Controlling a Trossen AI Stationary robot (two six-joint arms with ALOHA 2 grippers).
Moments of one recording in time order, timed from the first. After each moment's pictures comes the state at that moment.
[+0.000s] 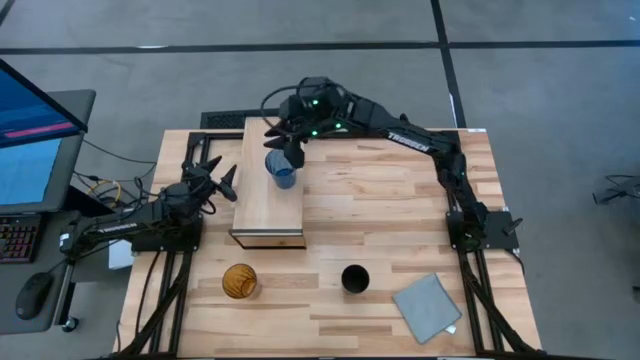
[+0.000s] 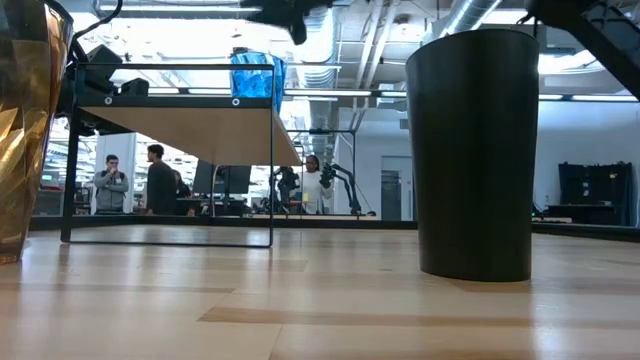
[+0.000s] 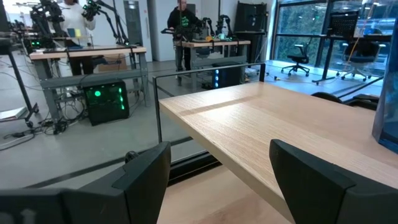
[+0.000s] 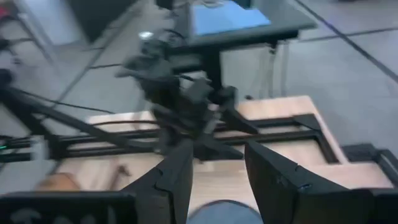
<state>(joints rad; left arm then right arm) 0.26 0.13 0.01 0.09 -0.75 -0.05 -0.29 2.13 2.36 -0.62 -0.40 -0.05</state>
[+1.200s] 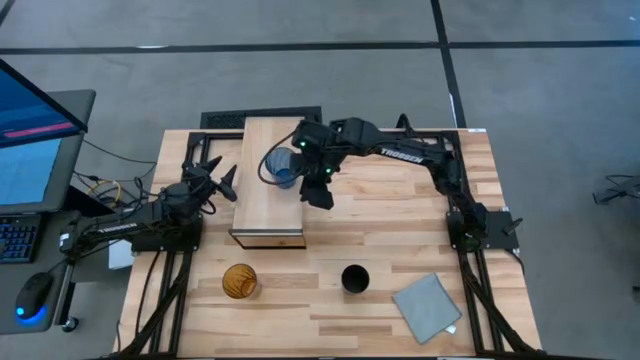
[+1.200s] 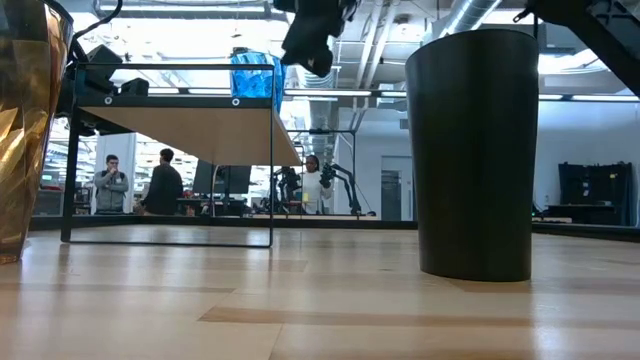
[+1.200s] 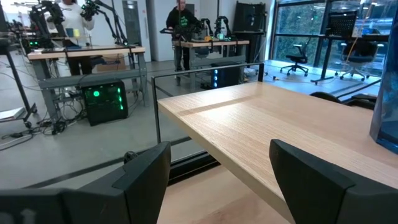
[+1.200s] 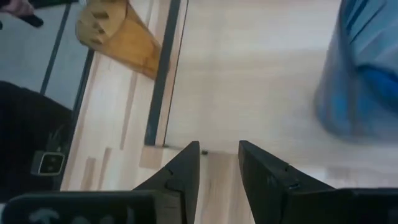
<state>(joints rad) 0.26 0.13 0.01 0.09 -0.74 -0.05 -0.19 2.16 2.33 -1.22 -0.47 -0.19</state>
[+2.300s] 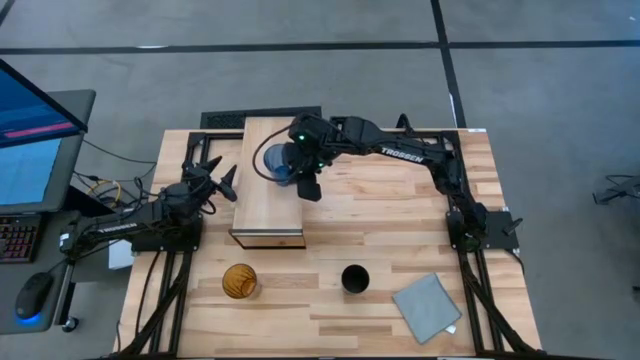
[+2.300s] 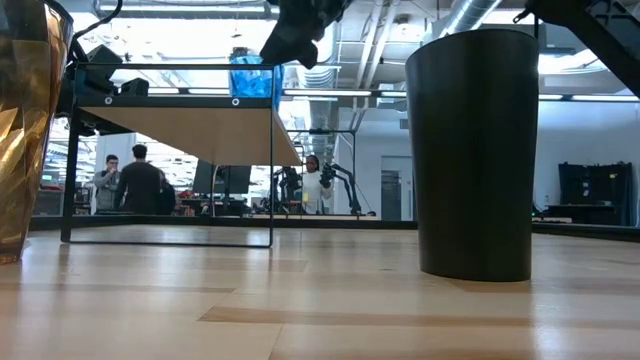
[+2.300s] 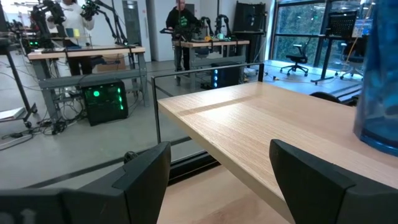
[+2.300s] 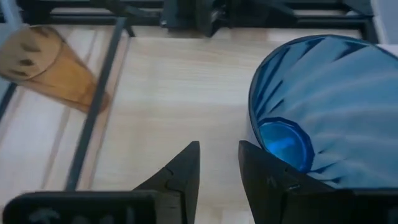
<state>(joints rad) 0.26 0.13 0.01 0.09 -0.74 -0.05 -0.20 2.16 2.33 -1.03 -0.27 -0.25</state>
